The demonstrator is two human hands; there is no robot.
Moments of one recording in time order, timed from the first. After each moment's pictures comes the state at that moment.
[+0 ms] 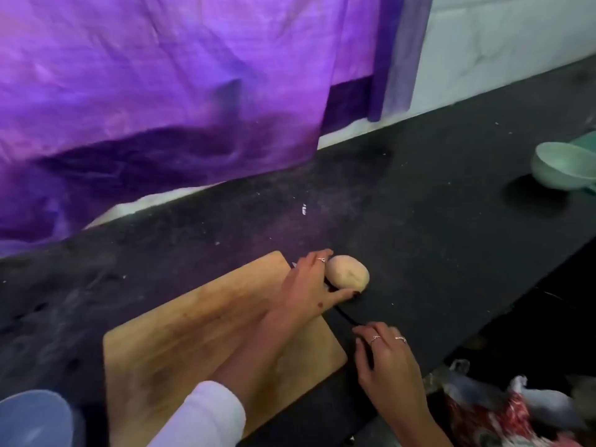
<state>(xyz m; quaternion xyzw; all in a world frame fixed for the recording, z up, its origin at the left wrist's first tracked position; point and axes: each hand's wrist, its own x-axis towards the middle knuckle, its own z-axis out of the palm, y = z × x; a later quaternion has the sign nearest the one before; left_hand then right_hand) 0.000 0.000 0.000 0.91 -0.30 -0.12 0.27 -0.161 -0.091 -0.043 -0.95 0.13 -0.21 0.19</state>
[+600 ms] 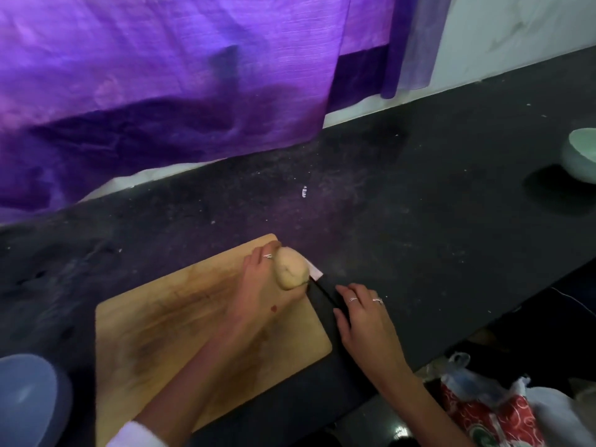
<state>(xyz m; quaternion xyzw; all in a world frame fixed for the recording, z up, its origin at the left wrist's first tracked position) -0.016 0.043 0.000 0.94 -0.14 -0.07 0.32 -0.122 -0.117 -0.044 -0.97 0.07 -0.13 0.18</state>
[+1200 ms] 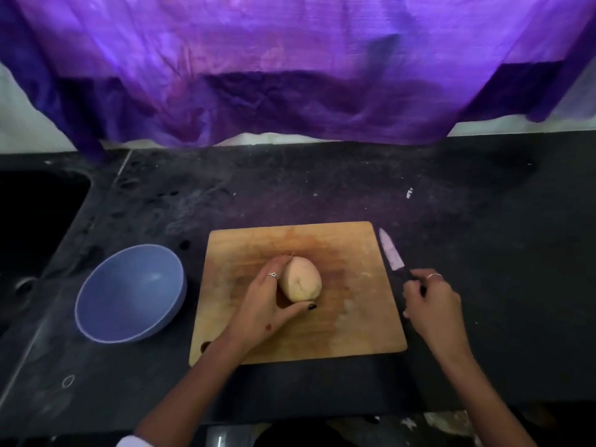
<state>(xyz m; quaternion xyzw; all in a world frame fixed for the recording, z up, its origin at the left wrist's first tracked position) -0.084 0.177 -0.023 0.92 -0.05 -0.03 0.38 -0.083 -0.080 0.008 -0.91 0.17 -0.01 0.37</state>
